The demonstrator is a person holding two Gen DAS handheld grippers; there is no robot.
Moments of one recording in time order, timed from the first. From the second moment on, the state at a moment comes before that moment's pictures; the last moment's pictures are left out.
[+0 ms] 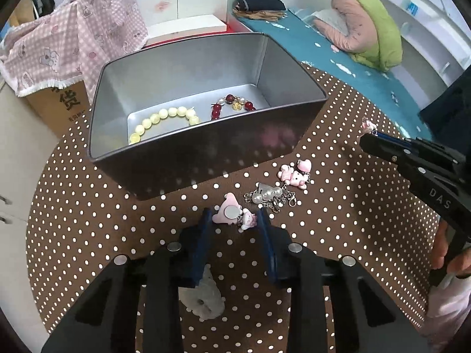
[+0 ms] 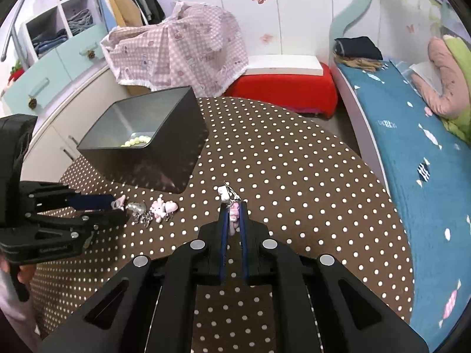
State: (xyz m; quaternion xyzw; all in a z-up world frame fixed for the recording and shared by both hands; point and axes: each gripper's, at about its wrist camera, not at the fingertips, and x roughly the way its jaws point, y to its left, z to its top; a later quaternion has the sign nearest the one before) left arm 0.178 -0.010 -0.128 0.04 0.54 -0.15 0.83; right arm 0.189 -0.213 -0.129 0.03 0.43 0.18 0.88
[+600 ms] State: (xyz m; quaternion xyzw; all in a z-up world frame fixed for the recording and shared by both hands) left arm 0.160 -0.001 -0.106 0.03 0.51 -0.15 0.84; right arm 0.179 -0.209 -0.114 0.02 0.43 0.18 0.88
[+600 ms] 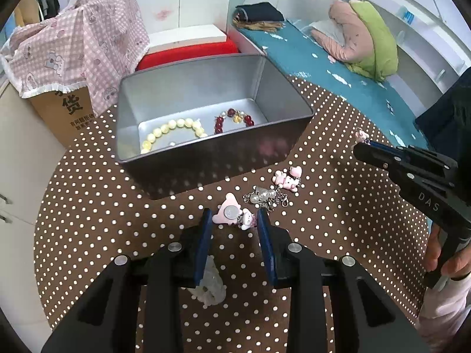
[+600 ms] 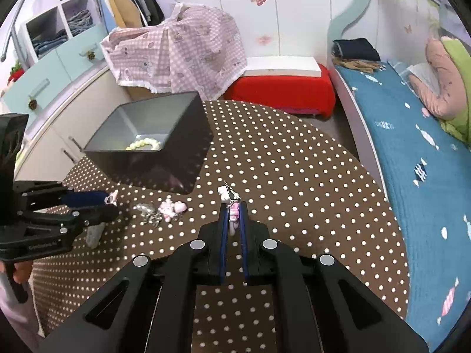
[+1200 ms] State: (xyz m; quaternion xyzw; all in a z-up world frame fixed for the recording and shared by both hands) left arm 0.140 0.044 -0.047 -0.02 0.45 -0.13 0.89; right arm 0.152 -0.144 -0.050 0.00 0.39 0.22 0.89
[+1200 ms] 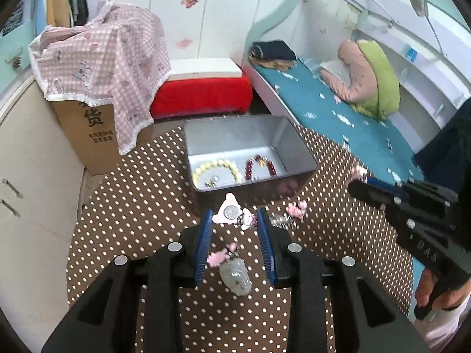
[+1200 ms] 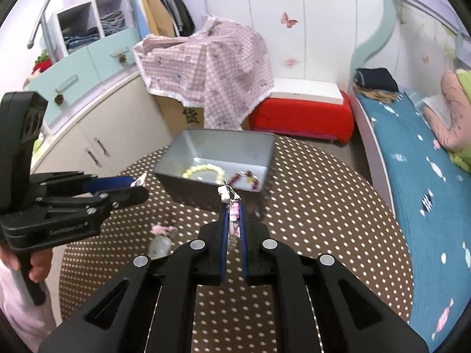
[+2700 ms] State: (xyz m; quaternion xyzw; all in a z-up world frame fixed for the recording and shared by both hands) left arm 0.217 0.057 -0.058 -0.04 0.46 -0.10 0.88; right arm 0.233 -0.144 -0.050 0.05 0.41 0.17 0.90
